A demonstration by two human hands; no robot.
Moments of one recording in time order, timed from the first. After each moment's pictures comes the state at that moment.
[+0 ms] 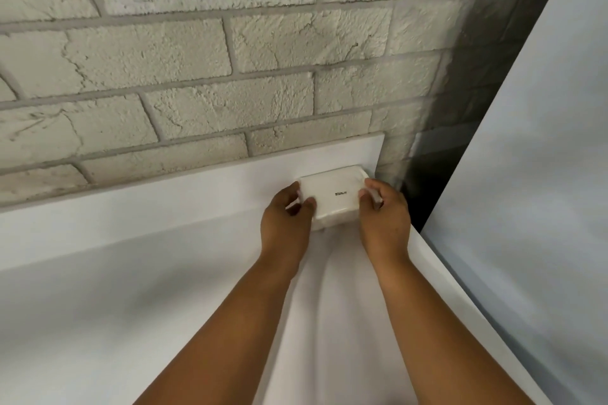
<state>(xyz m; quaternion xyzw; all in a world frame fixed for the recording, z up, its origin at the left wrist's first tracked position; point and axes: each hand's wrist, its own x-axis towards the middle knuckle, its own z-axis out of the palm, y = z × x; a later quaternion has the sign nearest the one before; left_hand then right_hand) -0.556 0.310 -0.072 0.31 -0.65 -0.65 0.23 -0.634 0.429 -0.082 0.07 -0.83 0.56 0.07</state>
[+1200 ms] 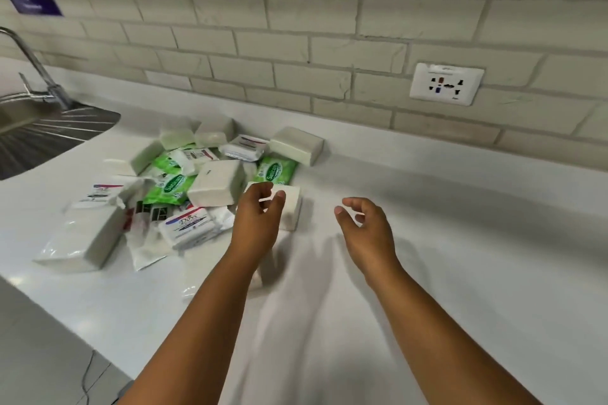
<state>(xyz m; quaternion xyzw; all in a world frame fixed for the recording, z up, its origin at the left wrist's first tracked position) 0.025 0.148 0.010 0.55 -0.61 -0.39 0.42 -0.133 0.216 -0.012 0.39 -0.70 0.53 -0.28</state>
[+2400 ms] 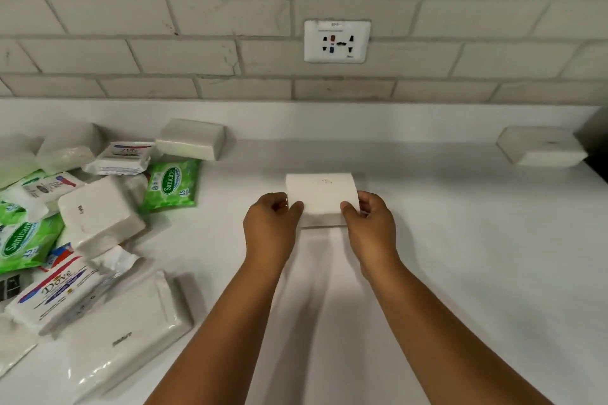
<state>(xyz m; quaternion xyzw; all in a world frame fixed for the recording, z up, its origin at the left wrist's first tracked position) -0.080 0.151 -0.028 0.51 -0.68 -0.45 0.28 -0.189 0.244 -0.041 0.16 -0.76 0.60 -0.19</state>
